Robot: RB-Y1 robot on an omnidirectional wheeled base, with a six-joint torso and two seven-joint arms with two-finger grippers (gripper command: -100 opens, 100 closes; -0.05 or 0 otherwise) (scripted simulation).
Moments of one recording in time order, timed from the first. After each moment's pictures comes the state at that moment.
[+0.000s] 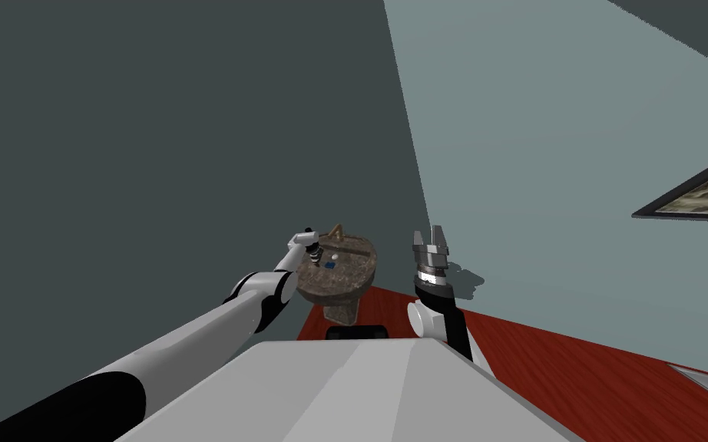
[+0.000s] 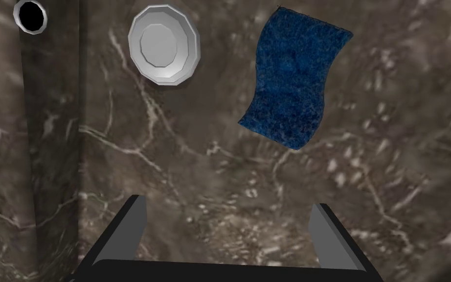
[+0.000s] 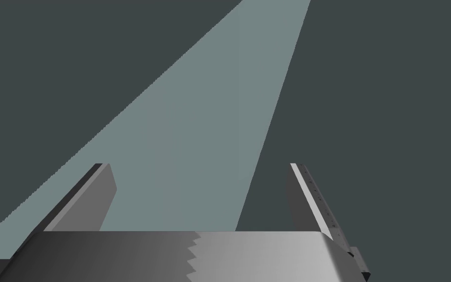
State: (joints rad) left arm -0.84 0.27 0.20 -0.77 0.20 1.40 -0.12; right arm 0.47 0.03 0.06 -2.22 -0.08 -0.61 0.15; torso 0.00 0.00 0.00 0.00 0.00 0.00
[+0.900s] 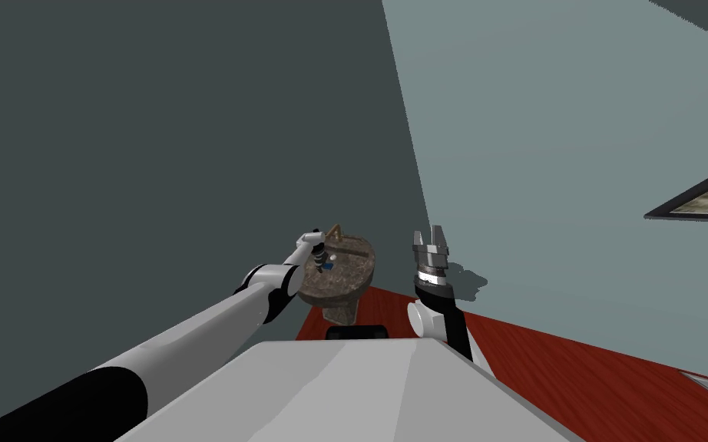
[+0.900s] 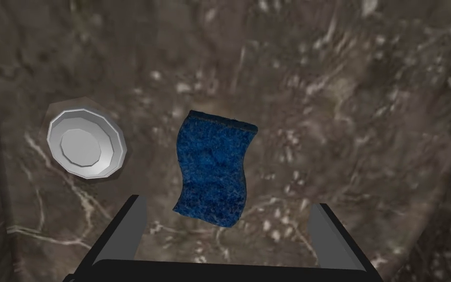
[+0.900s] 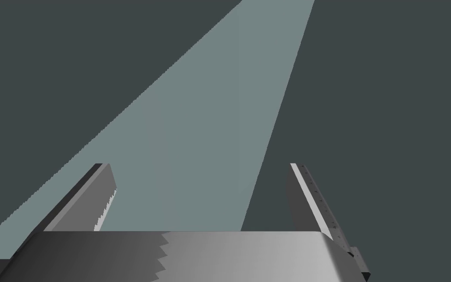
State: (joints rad) left arm -0.94 0.22 0.19 -0.59 0.18 1.51 -0.17; right arm 0.47 0.03 0.06 -2.22 -0.08 -0.61 0.15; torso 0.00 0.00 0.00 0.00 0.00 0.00
